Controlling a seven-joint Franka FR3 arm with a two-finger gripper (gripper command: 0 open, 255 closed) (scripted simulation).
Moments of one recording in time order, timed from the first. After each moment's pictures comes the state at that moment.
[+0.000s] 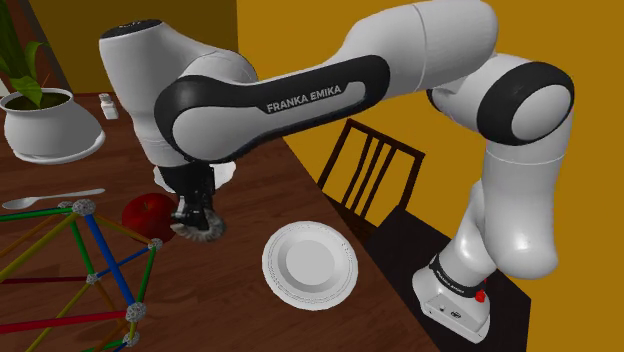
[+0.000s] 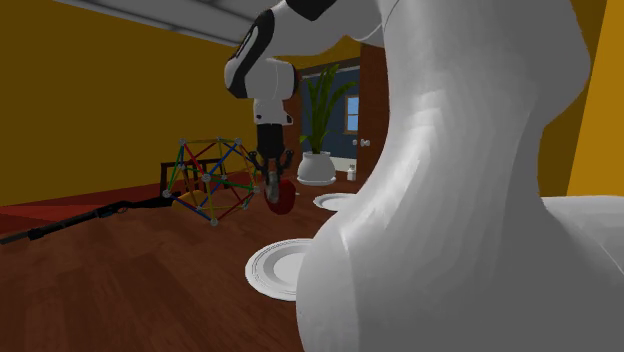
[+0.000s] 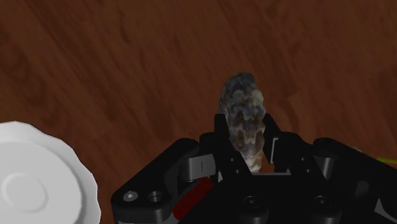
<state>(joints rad) 0.46 0.44 0.35 -1.47 -0.14 1.76 0.15</state>
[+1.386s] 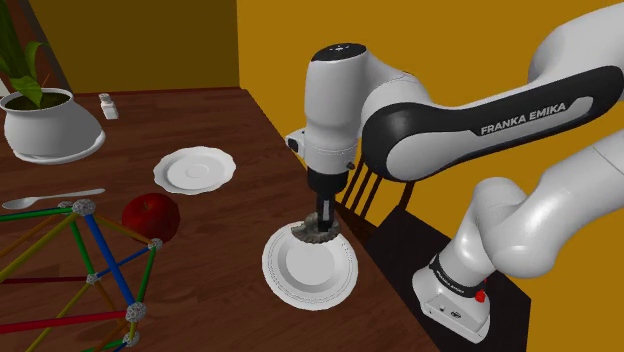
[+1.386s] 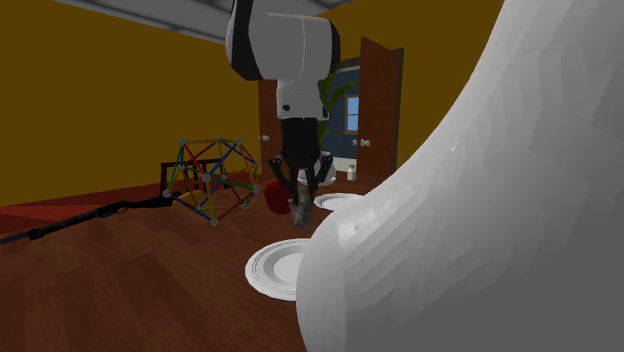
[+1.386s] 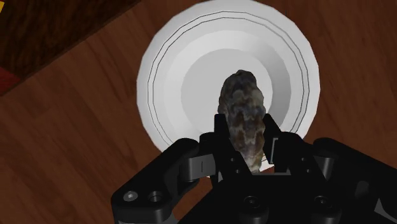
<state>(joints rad) 0.38 -0.37 0.31 -2.40 0.11 1.92 -0.05</state>
